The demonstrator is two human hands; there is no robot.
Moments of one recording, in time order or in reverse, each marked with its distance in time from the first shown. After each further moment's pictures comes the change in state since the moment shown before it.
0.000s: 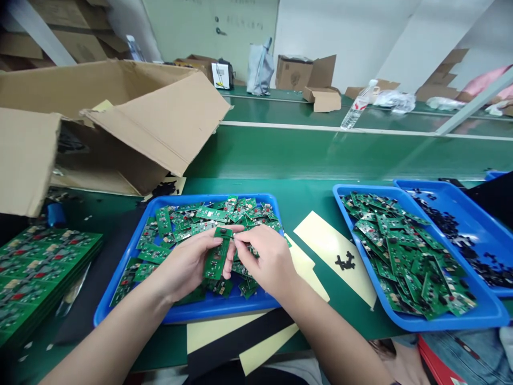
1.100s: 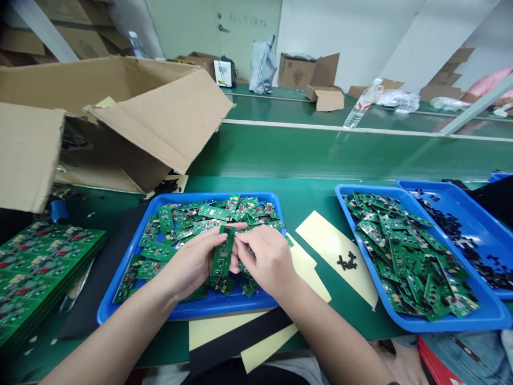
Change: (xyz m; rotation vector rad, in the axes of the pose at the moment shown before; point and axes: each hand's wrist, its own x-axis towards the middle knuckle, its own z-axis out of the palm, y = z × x) left_hand 0.000 -0.005 0.002 -0.016 0.049 -0.007; right_hand -0.003 0.001 0.006 -0.111 0.000 -0.050
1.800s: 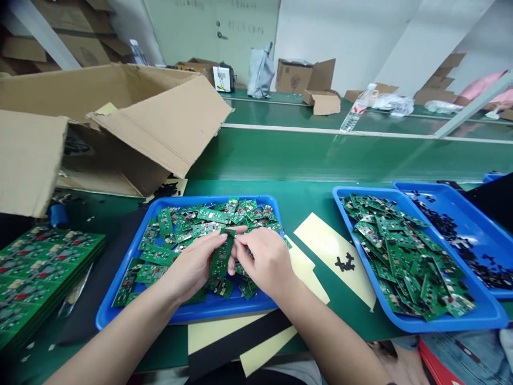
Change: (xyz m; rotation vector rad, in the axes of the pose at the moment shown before) left_hand 0.003 -0.004 -0.003 0.181 -0.013 0.107; right_hand 0.001 0.000 -0.001 -0.045 -0.038 0.025
